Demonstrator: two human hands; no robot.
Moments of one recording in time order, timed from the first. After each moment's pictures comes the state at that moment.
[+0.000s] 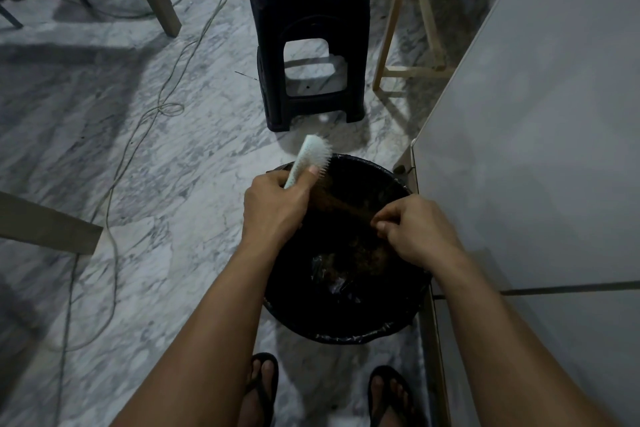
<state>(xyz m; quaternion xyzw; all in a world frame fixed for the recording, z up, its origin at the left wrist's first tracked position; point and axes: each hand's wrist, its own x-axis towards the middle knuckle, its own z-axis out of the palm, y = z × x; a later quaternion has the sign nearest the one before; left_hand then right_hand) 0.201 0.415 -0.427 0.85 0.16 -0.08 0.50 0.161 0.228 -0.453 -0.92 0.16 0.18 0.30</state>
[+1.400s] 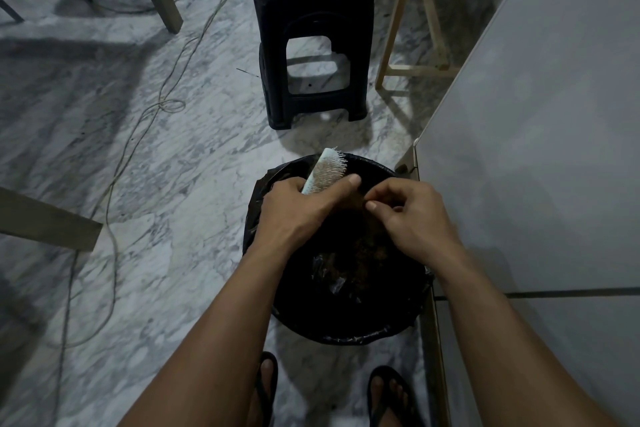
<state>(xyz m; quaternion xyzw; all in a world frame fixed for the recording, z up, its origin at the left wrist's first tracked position) 0.193 0.406 -0.427 0.84 0.14 -0.18 0.50 0.164 0.238 -0.445 -0.88 0.12 0.05 0.45</state>
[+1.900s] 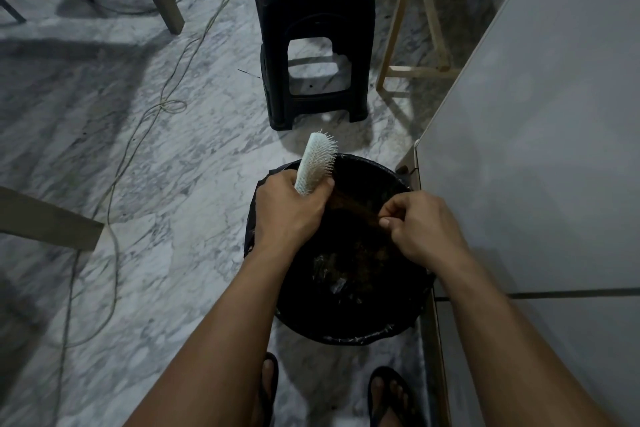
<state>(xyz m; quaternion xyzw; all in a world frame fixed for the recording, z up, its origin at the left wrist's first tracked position) 0.196 0.407 -0.429 0.89 0.13 -0.06 0.44 0.161 0.232 -0.442 -0.94 0.16 0.14 0.28</state>
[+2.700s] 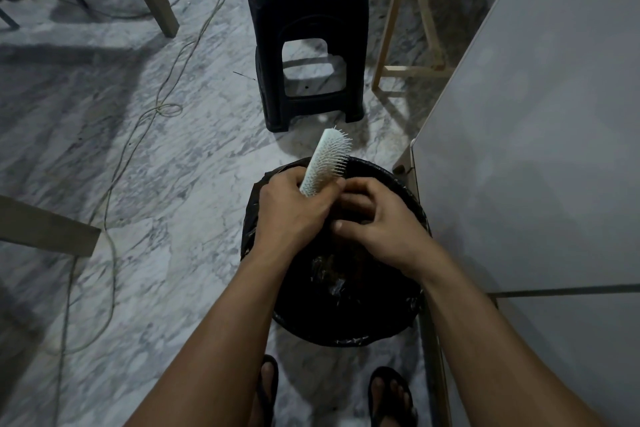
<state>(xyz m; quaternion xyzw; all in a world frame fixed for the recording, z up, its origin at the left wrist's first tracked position) 0.194 0.401 -0.424 0.87 0.09 -0.08 0.47 0.160 0.259 -0.440 -0.76 0.09 0.17 0.62</state>
